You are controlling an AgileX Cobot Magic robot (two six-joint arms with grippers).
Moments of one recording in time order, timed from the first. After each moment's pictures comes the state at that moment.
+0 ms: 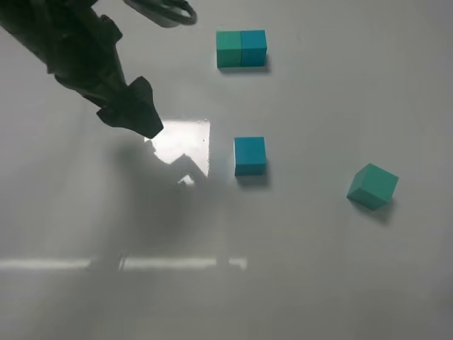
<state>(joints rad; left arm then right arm) -0.61 1.55 -1.88 0.07 1.22 0.34 -0.13 0.00 -0.51 0.00 0.99 -0.05</state>
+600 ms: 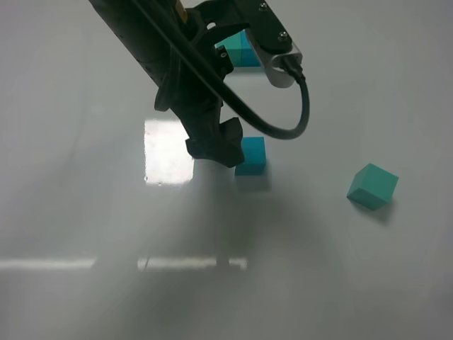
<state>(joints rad) -0.83 1.74 -2.04 0.09 1.19 0.58 -0.13 0.00 -0.51 0.00 0.99 -0.05</state>
